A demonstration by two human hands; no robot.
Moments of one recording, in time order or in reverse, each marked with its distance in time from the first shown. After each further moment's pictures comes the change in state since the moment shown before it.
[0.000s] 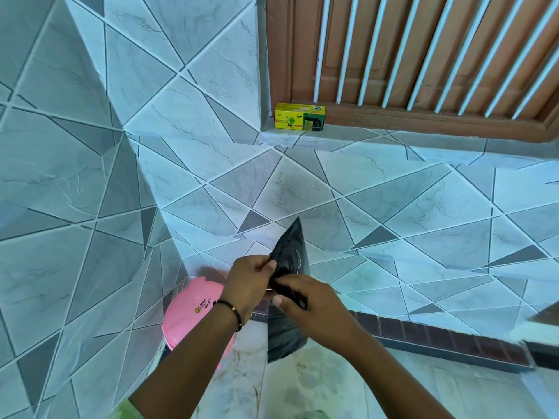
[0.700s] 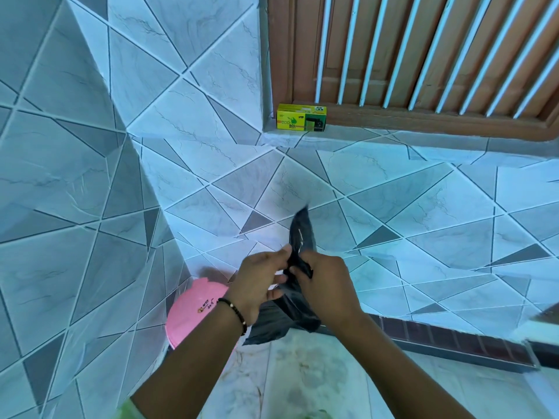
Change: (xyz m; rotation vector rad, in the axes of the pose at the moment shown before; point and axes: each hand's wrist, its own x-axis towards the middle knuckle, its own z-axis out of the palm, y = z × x) left_hand -0.009 0.015 0.004 -0.148 -0.075 -0.157; right_hand 0.018 -0.019 -0.014 -0.176 0.314 0.110
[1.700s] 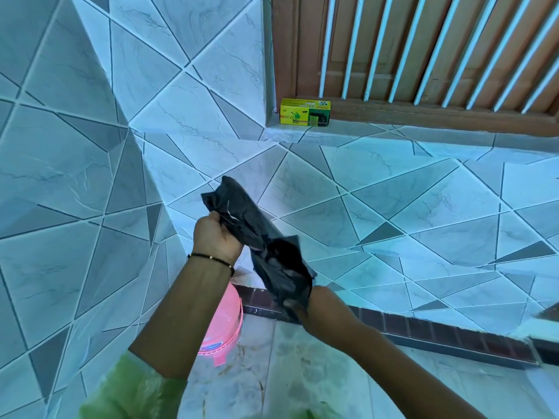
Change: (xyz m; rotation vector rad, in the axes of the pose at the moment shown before) left_hand 0.033 0.055 -0.038 -1.038 0.185 0.101; right_hand -0.018 0.032 0.028 -0.218 -0.443 -0.120
